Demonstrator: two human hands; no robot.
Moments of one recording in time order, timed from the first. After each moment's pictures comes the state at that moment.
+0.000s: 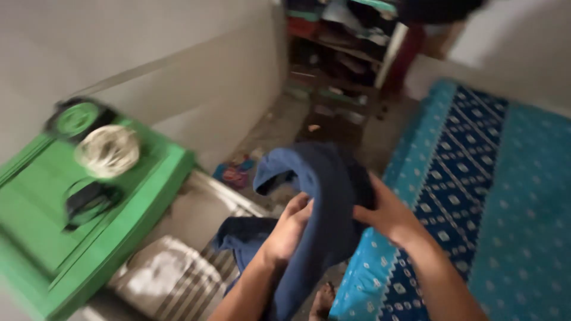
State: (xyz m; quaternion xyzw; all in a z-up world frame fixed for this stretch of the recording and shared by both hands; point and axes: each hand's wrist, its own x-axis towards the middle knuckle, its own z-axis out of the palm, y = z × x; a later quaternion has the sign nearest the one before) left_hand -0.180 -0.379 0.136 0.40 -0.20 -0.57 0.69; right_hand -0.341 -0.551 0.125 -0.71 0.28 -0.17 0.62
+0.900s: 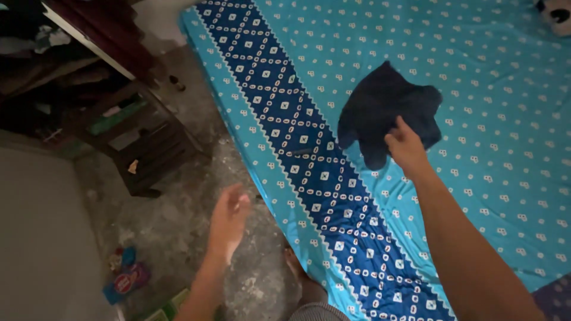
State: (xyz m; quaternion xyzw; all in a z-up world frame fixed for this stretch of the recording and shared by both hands) left_hand -0.311 -0.609 -0.076 0.57 -0.53 -0.51 0.36; right_hand -0.803 -0.635 -0.109 -0.30 0.72 -0.47 0.41
